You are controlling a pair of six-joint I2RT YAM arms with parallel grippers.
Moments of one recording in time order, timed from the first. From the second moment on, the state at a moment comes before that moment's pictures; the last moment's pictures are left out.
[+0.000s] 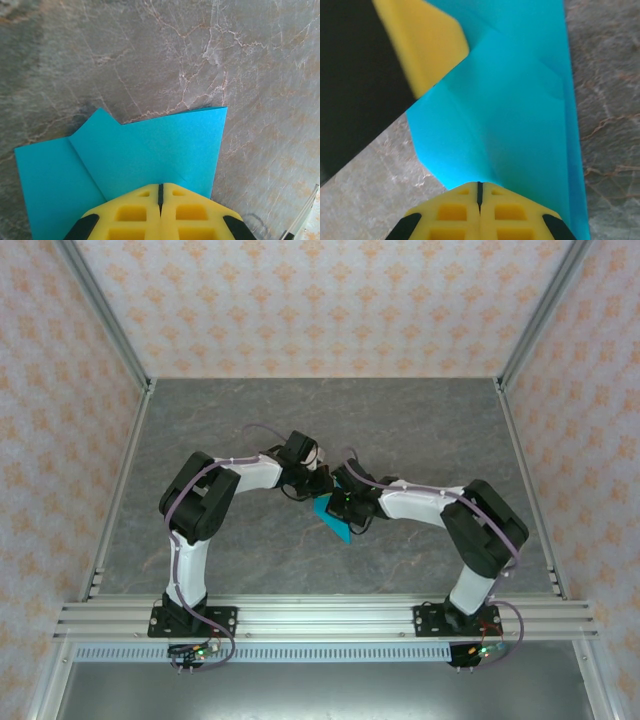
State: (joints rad) left arm -0.50 2.04 1.21 -0.20 0.50 -0.77; right arm 0.74 1.72 0.94 -0.29 -0.14 1.08
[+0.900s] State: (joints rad) left arm -0.50 2.04 1.21 -0.20 0.50 -0.77; right arm 0.79 1.65 0.81 -0.27 -0.12 1.12
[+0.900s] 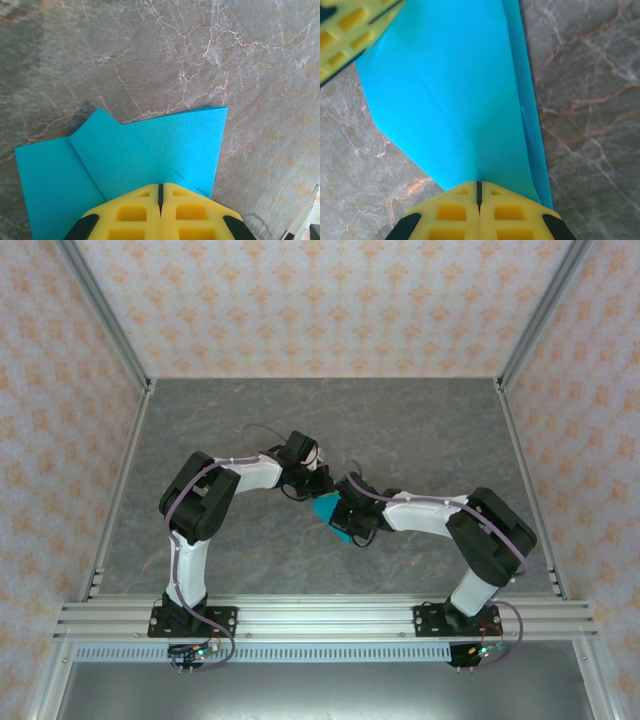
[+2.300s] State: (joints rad) left arm -0.50 2.04 1.21 -0.21 0.50 -0.77; right arm 0.76 1.71 0.92 -0.25 -0.08 1.17
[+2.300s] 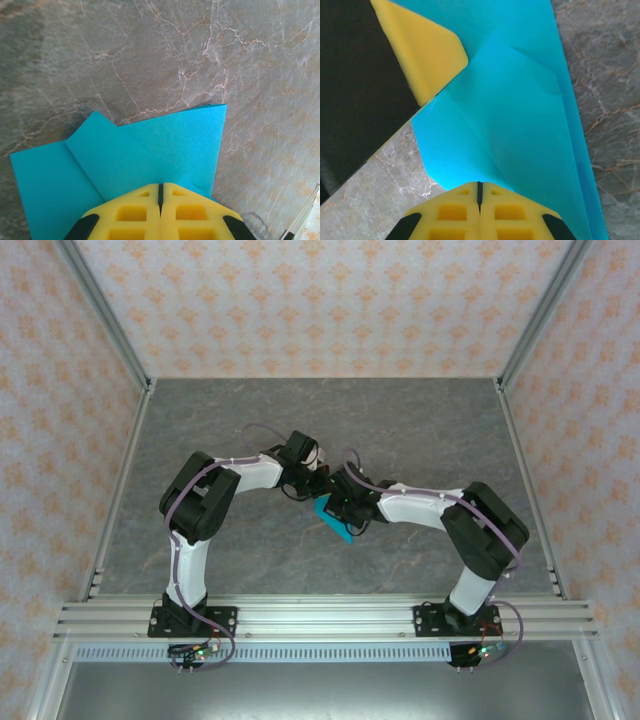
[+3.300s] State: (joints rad) left arm -0.50 2.04 1.21 -0.21 0.49 -0.77; right arm 0.77 1.60 0.72 -0.14 -0.12 1.28
